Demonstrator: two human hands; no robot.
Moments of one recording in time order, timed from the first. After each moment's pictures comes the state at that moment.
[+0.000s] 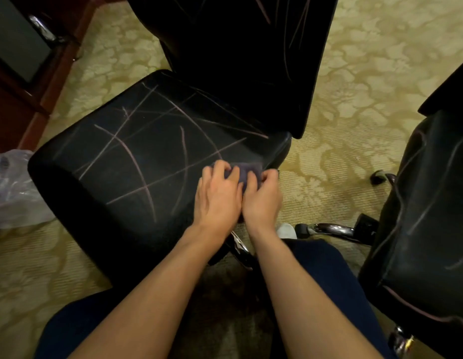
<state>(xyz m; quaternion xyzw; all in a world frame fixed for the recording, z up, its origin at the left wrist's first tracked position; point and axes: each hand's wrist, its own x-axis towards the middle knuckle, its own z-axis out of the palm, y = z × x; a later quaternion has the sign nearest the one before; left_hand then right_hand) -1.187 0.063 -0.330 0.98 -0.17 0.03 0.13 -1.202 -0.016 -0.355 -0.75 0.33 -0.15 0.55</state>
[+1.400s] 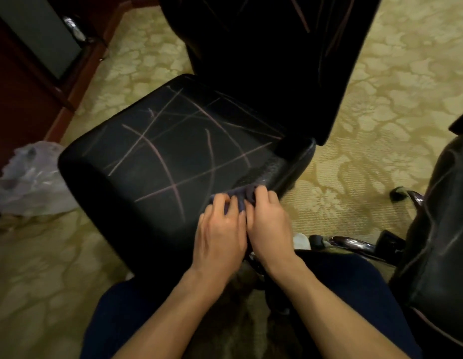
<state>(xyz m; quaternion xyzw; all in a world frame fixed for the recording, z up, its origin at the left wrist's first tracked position) -1.239 0.109 -0.338 0.96 -0.15 0.11 0.23 -1.234 0.001 -0.344 -0.94 0.07 -0.13 0.32</state>
